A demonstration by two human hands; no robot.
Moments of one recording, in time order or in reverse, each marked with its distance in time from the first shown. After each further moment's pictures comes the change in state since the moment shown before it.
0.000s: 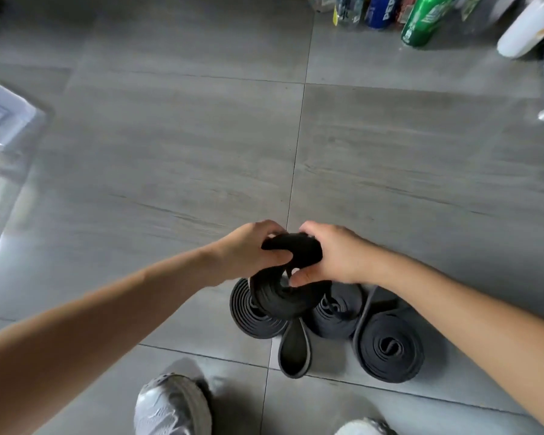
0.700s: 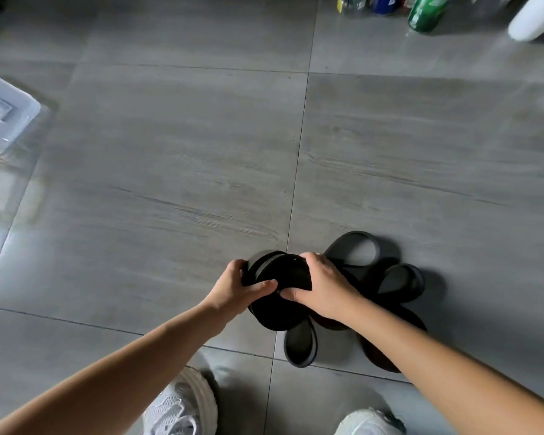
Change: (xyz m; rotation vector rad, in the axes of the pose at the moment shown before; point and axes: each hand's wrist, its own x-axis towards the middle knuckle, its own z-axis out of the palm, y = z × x) left_hand -0.018 -0.090 0.062 -0.410 0.235 -0.314; right_hand 0.009 0.048 0.096 0.028 0.150 0.098
